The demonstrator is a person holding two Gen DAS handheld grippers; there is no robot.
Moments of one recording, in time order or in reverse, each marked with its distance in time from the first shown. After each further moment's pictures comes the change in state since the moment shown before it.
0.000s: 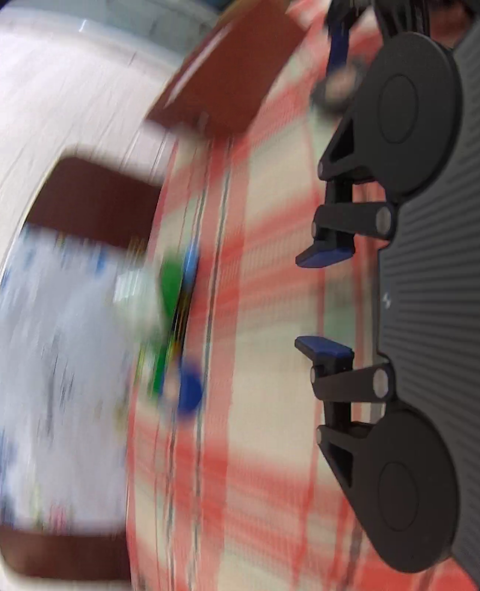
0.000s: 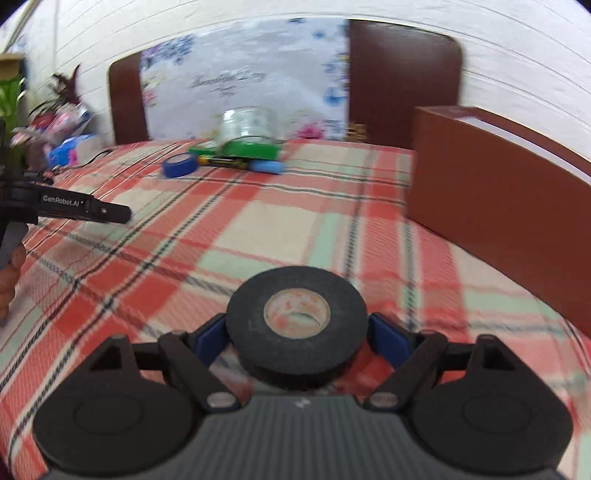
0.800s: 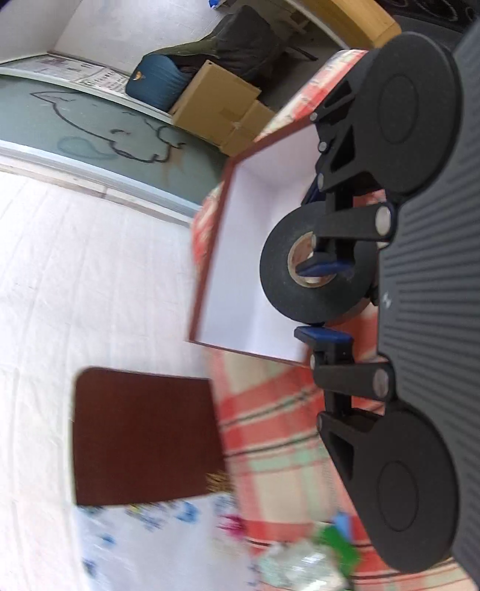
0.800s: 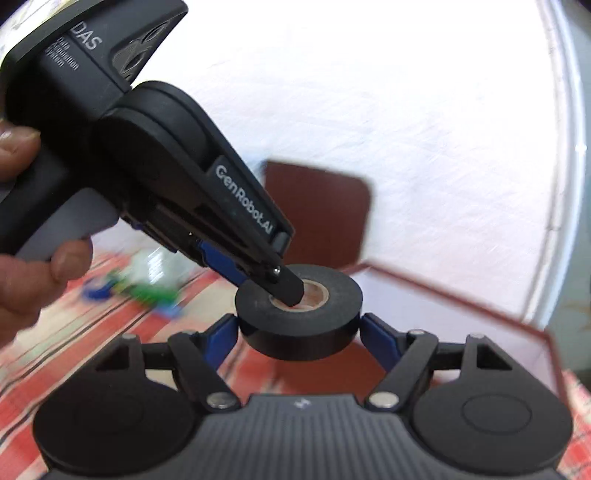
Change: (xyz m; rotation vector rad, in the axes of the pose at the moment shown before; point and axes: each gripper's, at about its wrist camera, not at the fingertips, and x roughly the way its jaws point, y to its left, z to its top) left arm 0.063 -0.207 0.131 0.238 0.005 -0.210; right arm -0.038 -0.055 0.069 -0.061 -0.403 -0.247
